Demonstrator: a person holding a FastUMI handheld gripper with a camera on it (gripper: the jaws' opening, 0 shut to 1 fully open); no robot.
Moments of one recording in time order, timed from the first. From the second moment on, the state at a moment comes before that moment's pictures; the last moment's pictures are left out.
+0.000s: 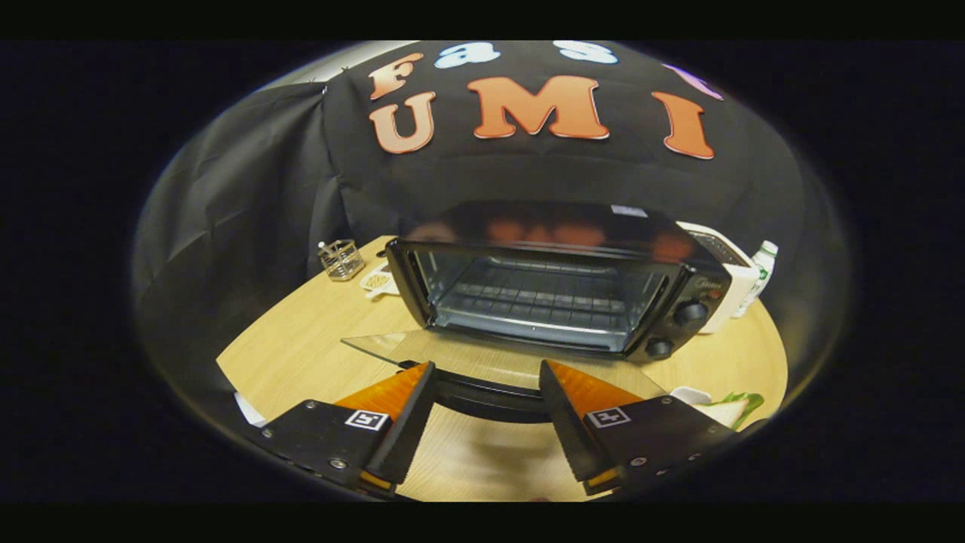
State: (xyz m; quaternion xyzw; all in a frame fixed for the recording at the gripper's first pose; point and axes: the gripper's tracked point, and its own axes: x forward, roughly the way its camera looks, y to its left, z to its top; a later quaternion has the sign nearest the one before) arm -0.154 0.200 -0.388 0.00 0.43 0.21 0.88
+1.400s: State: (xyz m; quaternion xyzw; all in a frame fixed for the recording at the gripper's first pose) arm -0.170 0.096 -0.380 0.00 0.49 0.13 0.86
